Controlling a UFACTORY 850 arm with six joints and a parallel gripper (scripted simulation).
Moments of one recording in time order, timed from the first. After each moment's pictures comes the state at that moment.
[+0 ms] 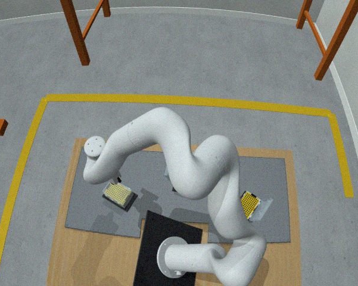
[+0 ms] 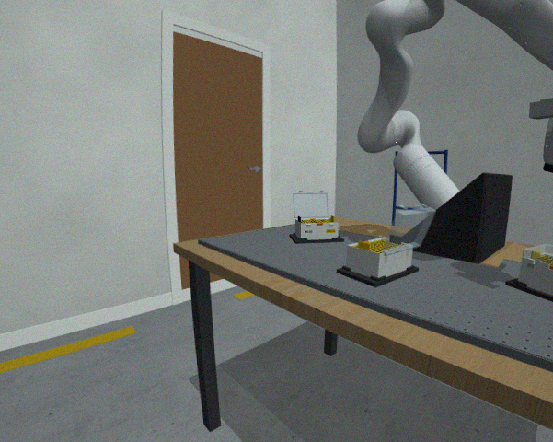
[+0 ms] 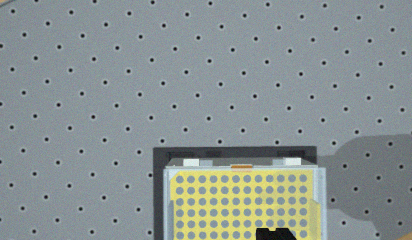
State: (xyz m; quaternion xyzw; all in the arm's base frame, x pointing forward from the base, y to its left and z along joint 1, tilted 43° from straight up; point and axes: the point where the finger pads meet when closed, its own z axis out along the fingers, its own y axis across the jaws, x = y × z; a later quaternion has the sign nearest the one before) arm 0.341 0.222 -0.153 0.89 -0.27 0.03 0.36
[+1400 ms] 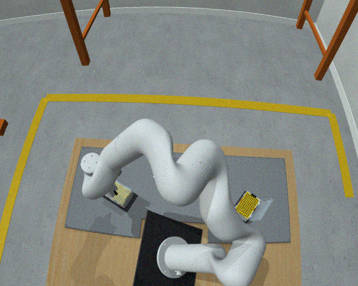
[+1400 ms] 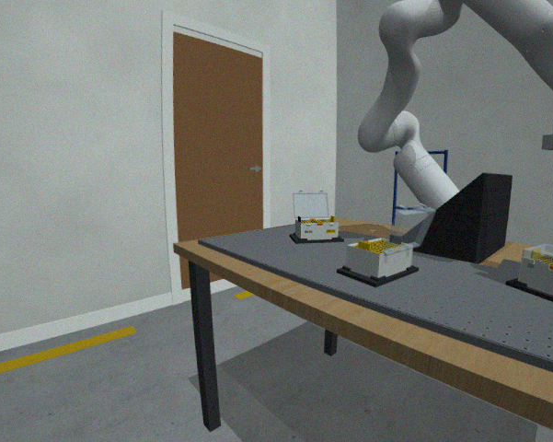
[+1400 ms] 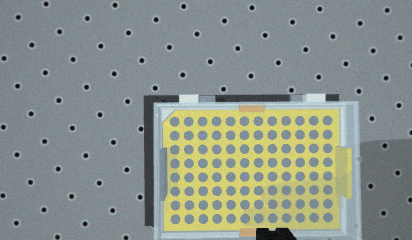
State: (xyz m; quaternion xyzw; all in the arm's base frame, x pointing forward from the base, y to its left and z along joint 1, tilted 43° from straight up) arm 0.294 0.211 -0.201 0.89 -0.27 0.03 0.36
